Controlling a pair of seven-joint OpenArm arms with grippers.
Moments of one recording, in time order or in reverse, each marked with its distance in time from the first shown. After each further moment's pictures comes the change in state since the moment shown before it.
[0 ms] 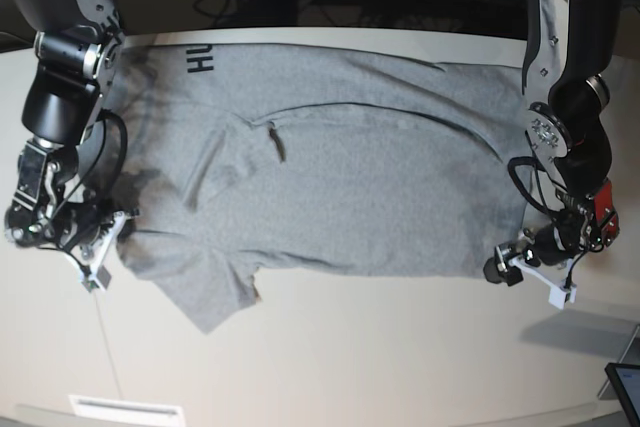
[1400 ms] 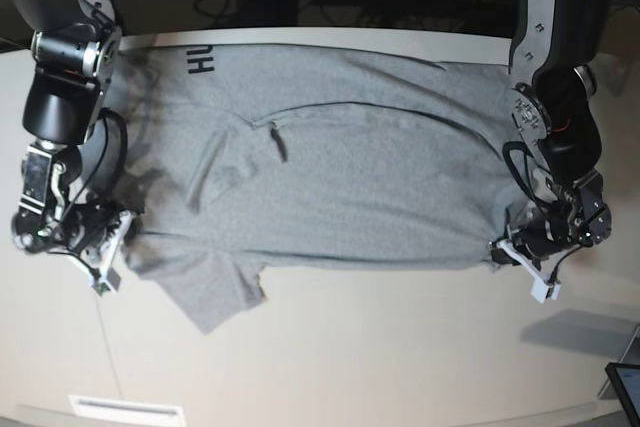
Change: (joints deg) left arm 4.6 2.1 5.3 8.5 1.1 -4.5 2.3; right arm -0.1 0.5 -5.9 0.3 -1.1 0.0 3.0
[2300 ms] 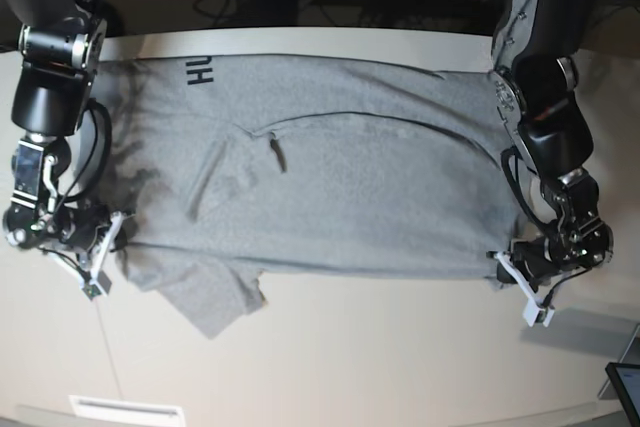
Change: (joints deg) left arm 4.8 4.2 5.8 22.0 -0.6 -0.1 9.4; right arm -1.9 3.7 -2.6 3.1 -0.1 0.2 8.5
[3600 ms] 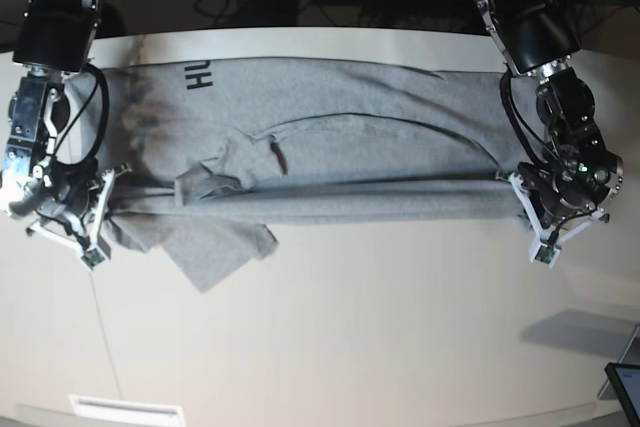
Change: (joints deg) left arm 24.0 1.9 0.5 42.6 -1.4 -0.8 19.1; right arm -13.7 -0.3 0.2 27.9 1.6 0.4 -14.8
